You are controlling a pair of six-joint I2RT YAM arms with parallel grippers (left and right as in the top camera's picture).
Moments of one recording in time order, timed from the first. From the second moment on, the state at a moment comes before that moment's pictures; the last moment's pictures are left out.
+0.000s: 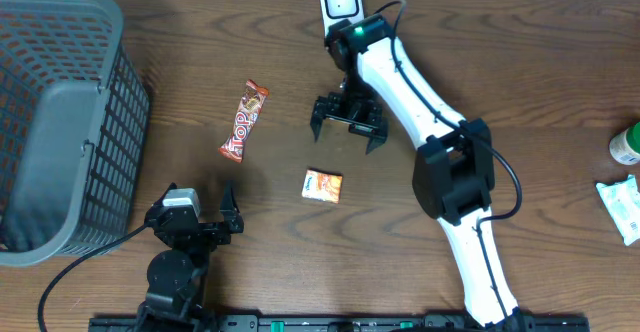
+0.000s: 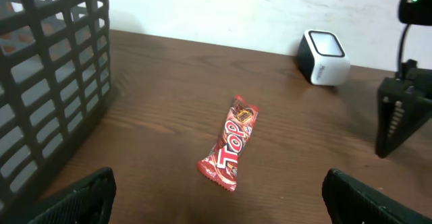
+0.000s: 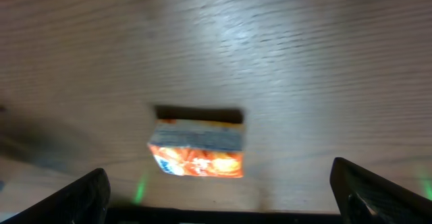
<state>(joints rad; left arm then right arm) -0.24 0.01 0.08 -0.27 -0.22 -0.20 0.51 2.45 2.27 -1.60 -0.33 0.68</state>
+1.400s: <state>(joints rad) -0.24 0.01 0.08 -0.28 -0.18 -0.16 0.71 2.38 1.87 -1.28 -0.26 0.85</state>
